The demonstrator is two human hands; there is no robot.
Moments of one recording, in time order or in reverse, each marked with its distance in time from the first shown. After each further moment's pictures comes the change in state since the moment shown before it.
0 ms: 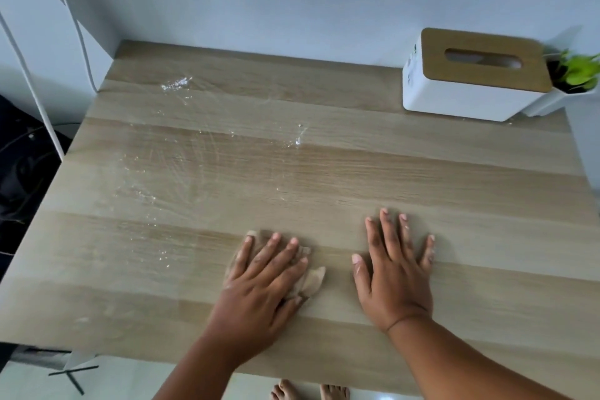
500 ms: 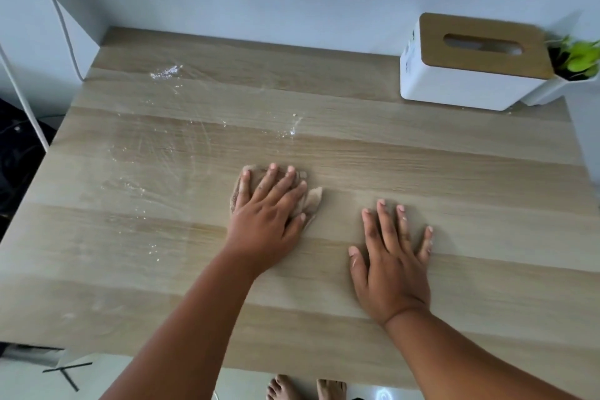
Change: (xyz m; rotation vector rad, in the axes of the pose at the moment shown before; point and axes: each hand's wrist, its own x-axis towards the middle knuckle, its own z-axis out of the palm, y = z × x) left_hand 0.100 -0.022 -0.010 0.022 -0.041 -0.210; right_hand -0.001 0.000 0.001 0.007 0.000 0.010
